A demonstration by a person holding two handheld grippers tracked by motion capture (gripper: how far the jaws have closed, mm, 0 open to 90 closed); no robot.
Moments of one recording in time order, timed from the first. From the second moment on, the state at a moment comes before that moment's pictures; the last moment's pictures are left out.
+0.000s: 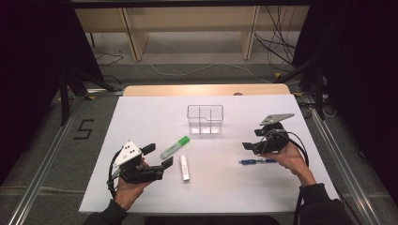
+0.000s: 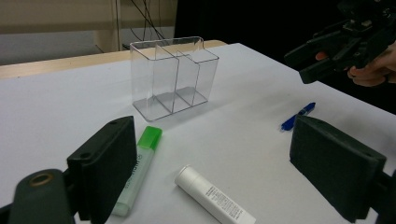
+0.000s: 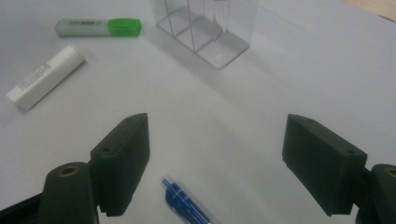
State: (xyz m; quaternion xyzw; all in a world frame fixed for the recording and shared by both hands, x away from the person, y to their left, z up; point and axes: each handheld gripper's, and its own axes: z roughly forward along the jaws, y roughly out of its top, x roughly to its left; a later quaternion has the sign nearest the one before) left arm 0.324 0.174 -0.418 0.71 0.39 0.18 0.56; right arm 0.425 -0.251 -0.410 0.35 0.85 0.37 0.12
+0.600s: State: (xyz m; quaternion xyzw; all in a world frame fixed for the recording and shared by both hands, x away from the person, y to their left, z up) left arm 0.323 0.171 -0.419 0.72 0.38 0.18 0.55; right arm 0.414 -0.269 -0.424 0.35 0.88 0.30 0.10
